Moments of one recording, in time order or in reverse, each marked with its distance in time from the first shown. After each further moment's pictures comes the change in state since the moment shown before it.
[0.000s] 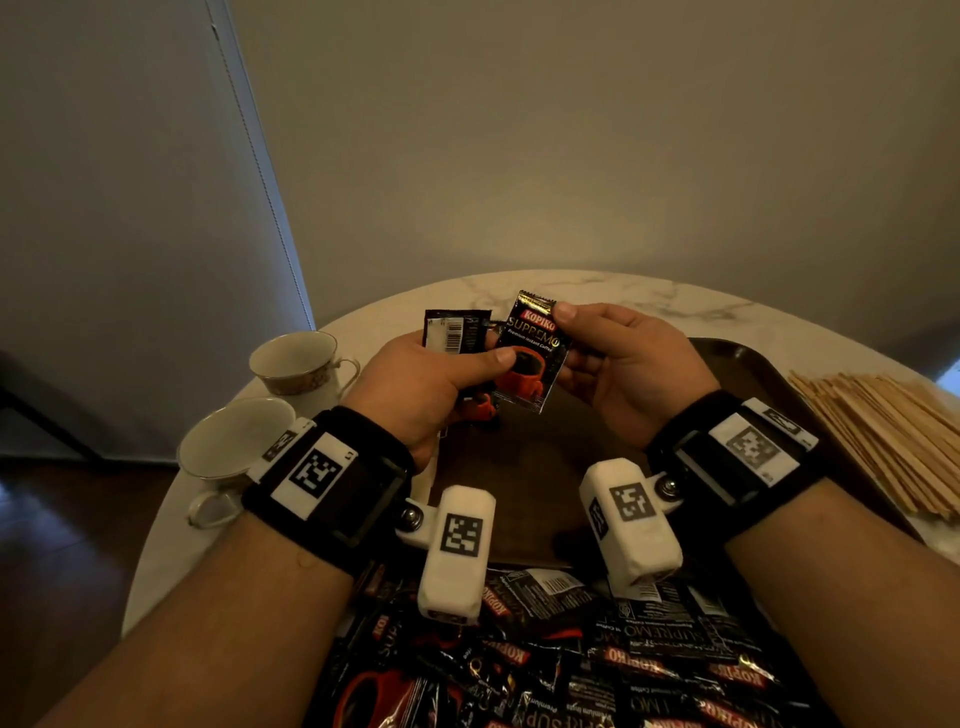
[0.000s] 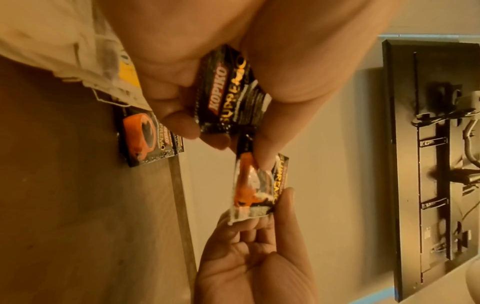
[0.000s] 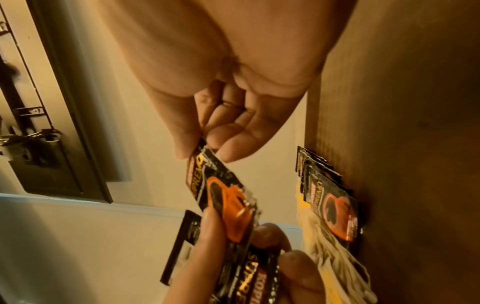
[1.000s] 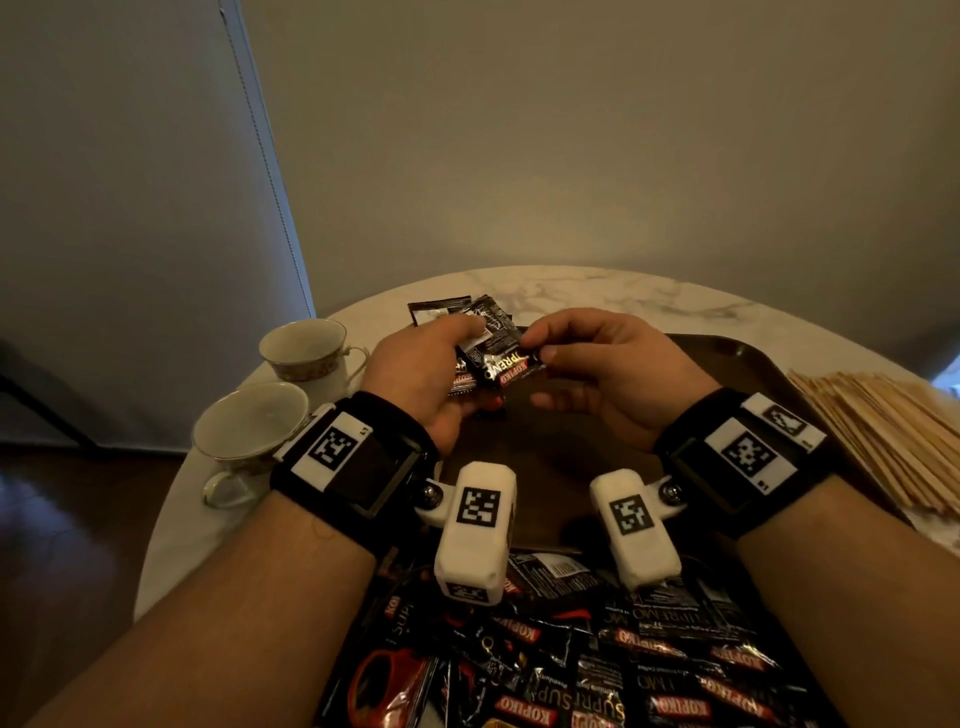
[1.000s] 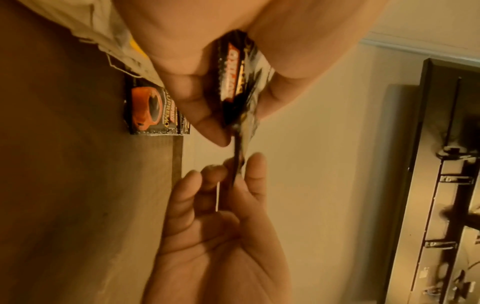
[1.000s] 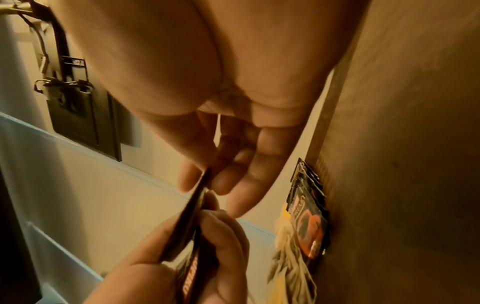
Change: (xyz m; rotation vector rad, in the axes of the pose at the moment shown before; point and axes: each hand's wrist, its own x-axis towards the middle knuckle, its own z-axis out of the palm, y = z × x) left_hand 0.006 0.004 0.005 -0.316 0.188 -0.146; right_hand -0.011 0.000 0.008 -0.260 -0.268 0.032
